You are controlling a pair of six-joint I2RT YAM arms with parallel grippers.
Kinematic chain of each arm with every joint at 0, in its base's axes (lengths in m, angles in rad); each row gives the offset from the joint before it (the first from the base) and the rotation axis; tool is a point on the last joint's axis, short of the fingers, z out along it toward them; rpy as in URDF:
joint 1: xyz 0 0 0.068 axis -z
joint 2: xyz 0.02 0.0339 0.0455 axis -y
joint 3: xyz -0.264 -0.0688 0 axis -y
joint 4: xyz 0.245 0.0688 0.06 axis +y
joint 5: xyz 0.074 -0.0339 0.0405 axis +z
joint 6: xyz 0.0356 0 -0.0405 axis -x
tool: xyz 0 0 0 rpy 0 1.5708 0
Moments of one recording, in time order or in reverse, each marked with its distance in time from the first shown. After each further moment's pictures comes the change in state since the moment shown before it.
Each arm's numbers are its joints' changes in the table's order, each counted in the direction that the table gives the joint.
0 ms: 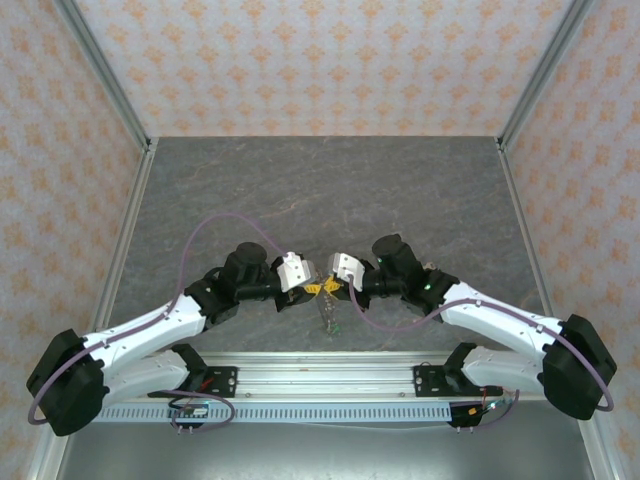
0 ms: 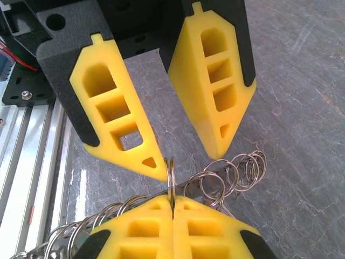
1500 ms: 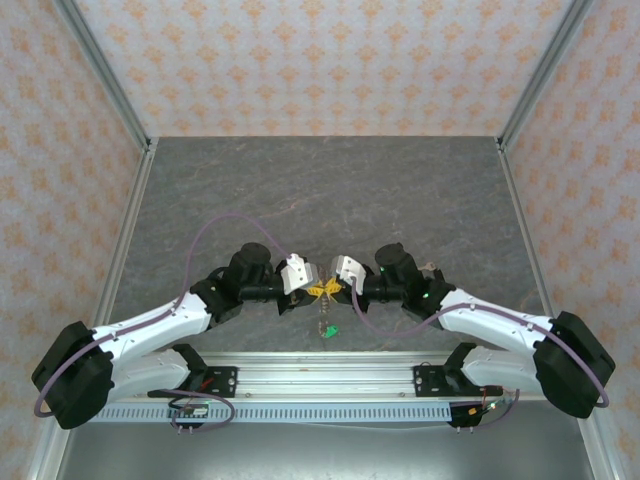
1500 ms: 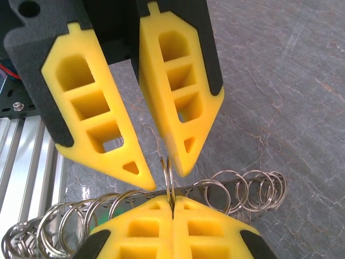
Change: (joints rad) left arm 0.000 -0.054 -0.010 -0.029 -0.079 0.026; right arm 0.000 -0.013 -0.113 -0.194 -0.010 -0.101
